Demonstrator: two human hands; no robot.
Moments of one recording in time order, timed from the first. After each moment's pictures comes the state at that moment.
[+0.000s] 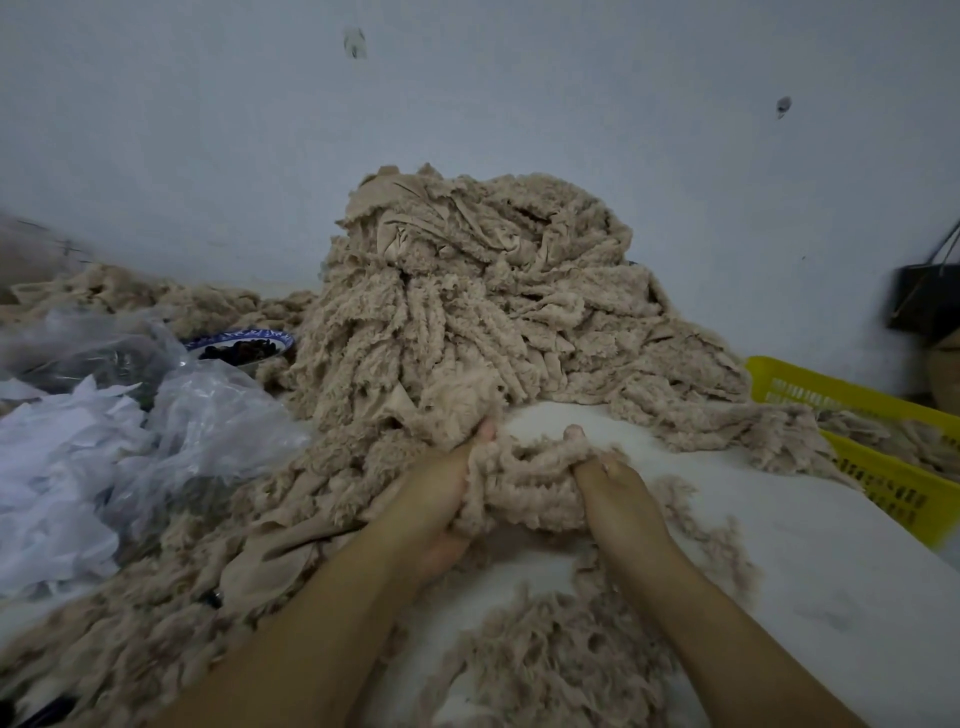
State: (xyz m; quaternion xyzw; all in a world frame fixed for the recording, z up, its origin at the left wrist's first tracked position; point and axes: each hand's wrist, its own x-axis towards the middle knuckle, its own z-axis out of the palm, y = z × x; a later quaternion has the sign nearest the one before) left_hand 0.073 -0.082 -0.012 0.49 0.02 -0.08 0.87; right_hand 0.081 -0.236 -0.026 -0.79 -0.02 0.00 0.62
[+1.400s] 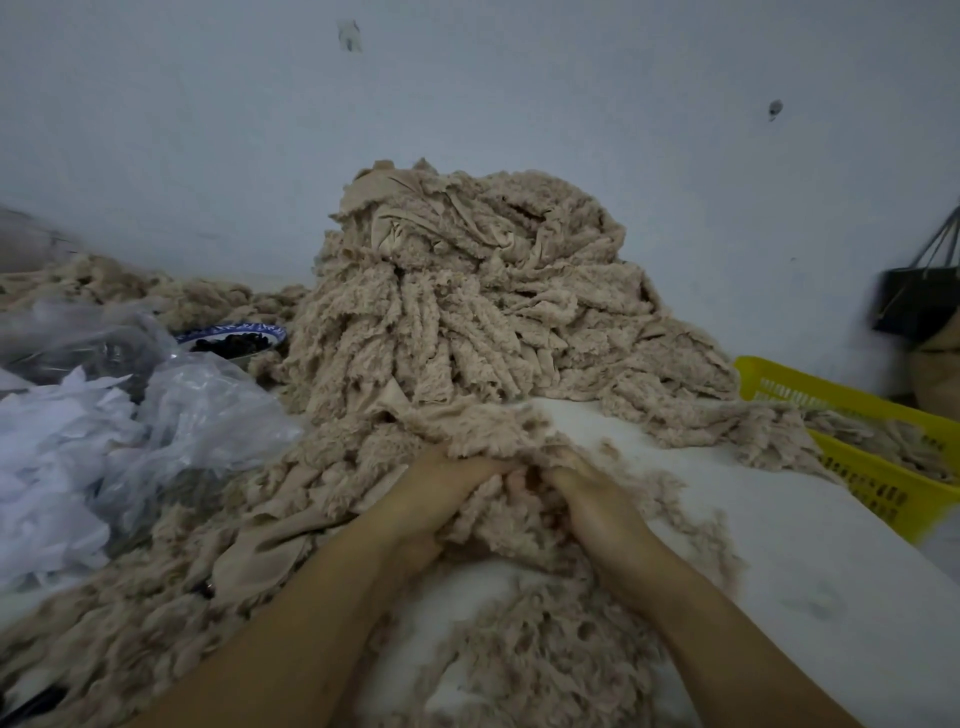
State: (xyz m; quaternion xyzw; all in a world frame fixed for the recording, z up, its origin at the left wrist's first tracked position) left_hand 0.081 -0.070 -0.024 0.65 -0.03 -0.07 0.76; right_hand 0.102 -0.239 -0.045 -0.79 -0.07 0.06 0.61
